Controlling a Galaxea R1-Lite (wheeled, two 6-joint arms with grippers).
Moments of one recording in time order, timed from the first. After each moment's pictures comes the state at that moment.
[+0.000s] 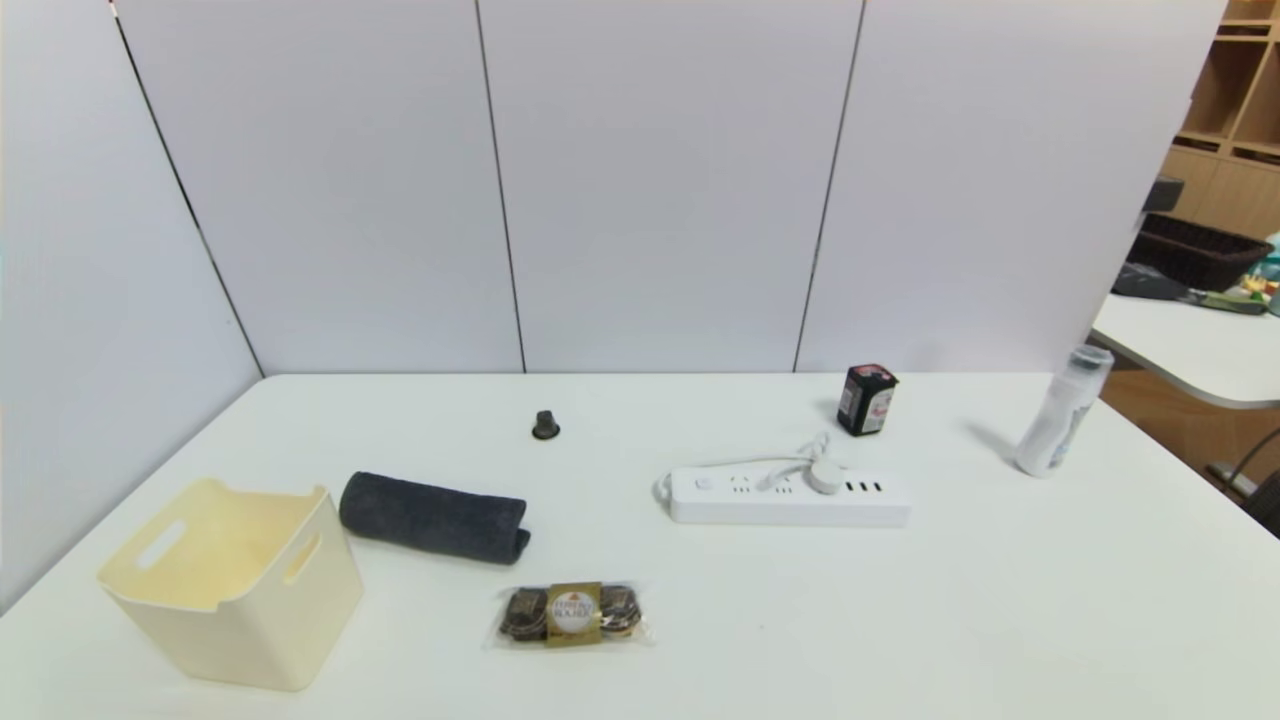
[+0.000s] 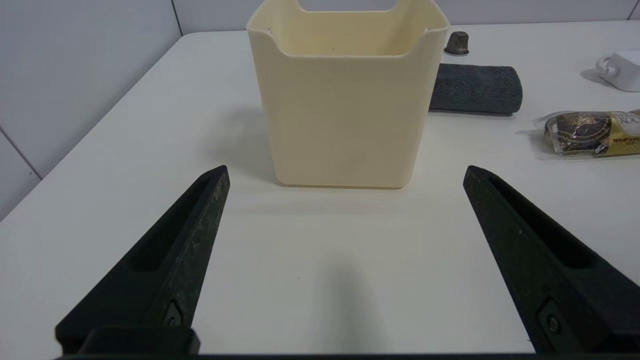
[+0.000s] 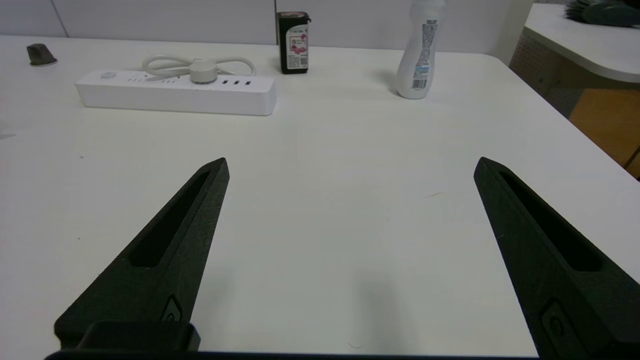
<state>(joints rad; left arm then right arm) -0.01 0.00 0.00 0.00 0.00 0.00 0.00 0.00 0.00 0.00 0.03 -0.04</state>
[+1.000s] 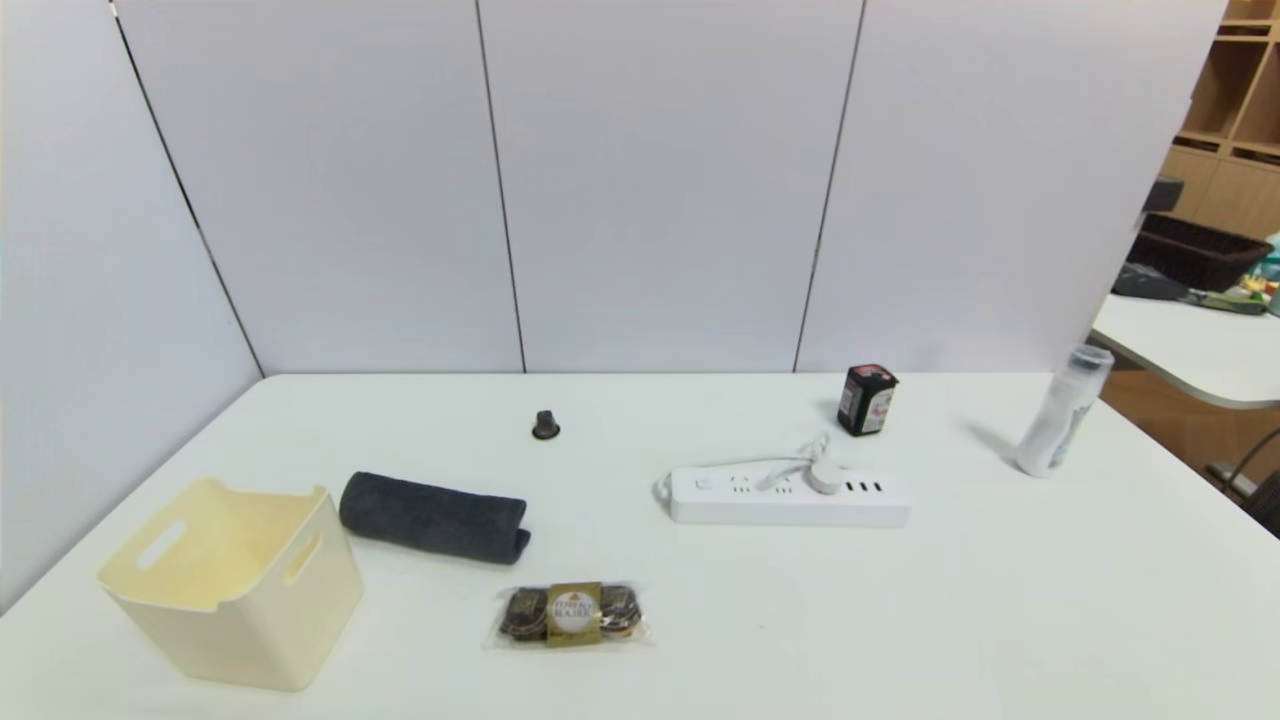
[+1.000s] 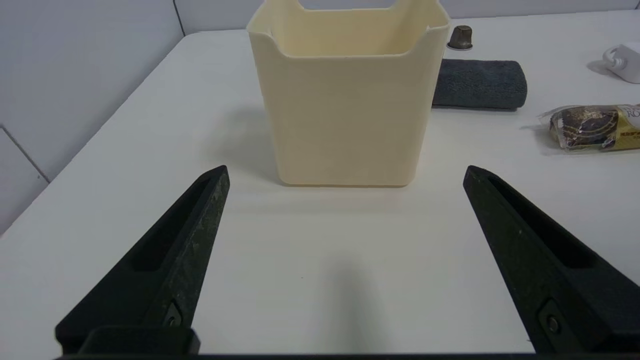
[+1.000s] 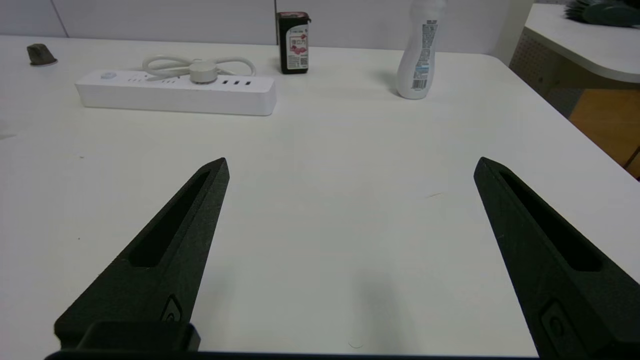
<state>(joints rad) -0.01 0.03 -0.02 0.01 0.00 0.03 0.00 0.00 0.00 0.00 0.03 -0.04</state>
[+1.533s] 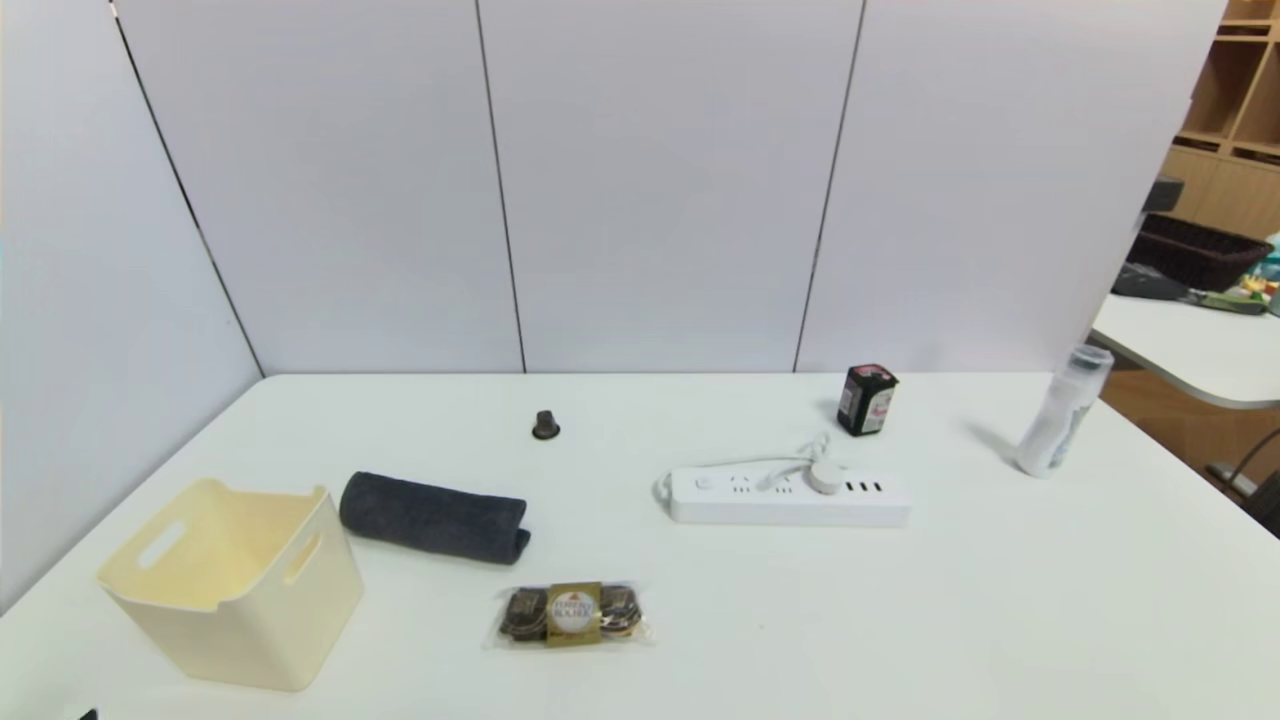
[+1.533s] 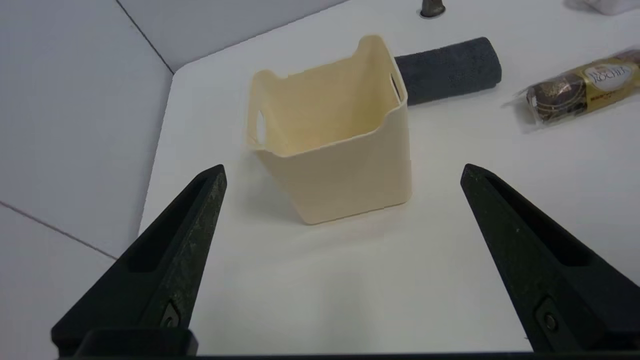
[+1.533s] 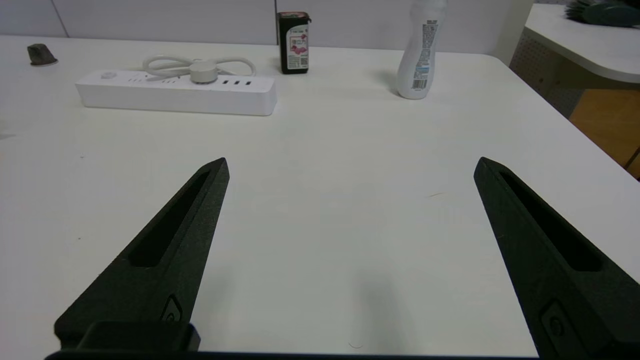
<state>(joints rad) -0.09 0.43 -0.46 0.24 -0.02 0.29 0.00 0.00 0.00 0.00 0.03 -0.04</state>
